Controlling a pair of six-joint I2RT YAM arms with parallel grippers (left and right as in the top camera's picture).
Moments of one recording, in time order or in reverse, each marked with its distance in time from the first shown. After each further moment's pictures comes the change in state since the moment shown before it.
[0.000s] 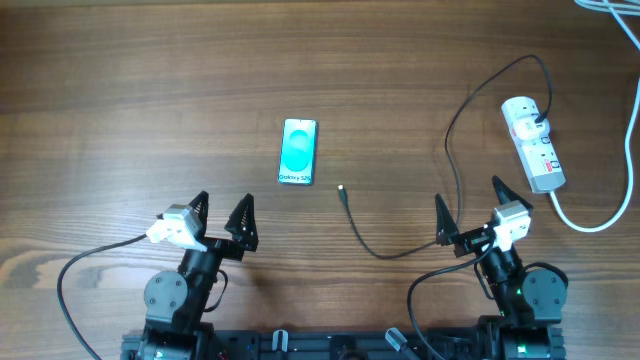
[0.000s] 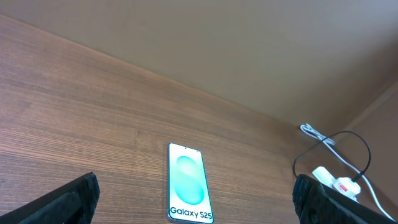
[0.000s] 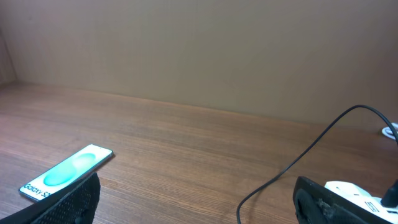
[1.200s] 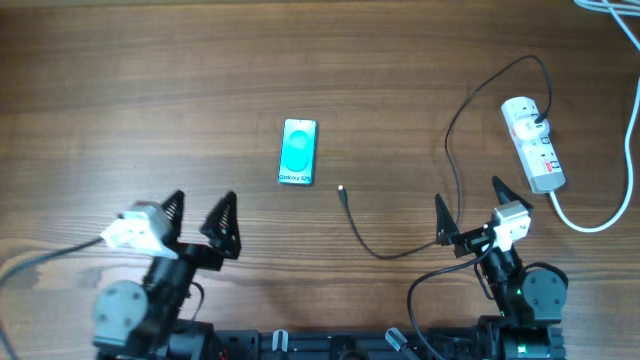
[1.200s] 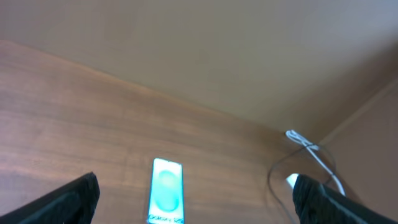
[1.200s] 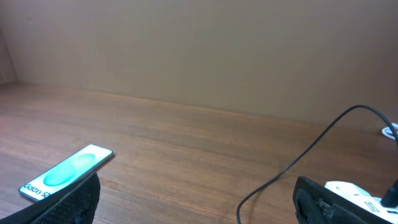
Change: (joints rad) left arm 0.000 0.184 0.528 -0.398 -0.001 0.002; right arm 0.000 0.000 0.000 0.000 0.000 0.000
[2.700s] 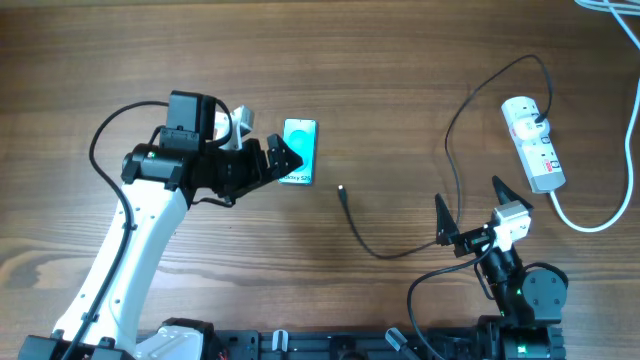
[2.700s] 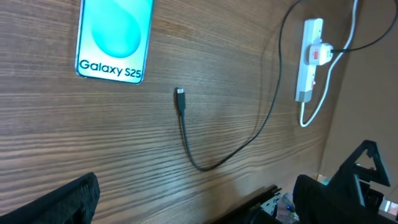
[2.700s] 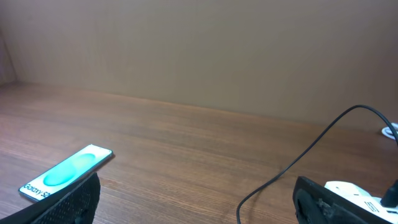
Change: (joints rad) left arm -0.001 1.163 0.536 -0.398 0.501 0.006; right arm 0.000 0.000 0.000 0.000 0.000 0.000
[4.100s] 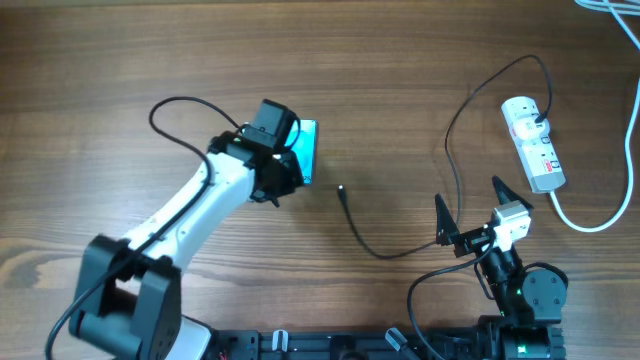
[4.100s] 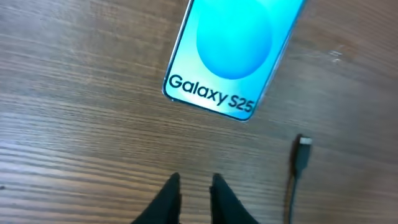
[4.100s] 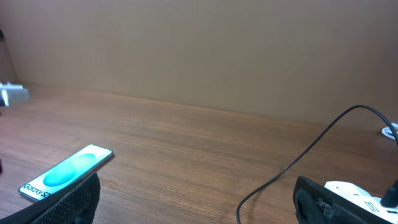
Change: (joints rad) left arm -0.275 0.286 0.000 0.087 -0.536 -0.243; right arm 0.000 0.000 0.000 0.000 0.000 0.000
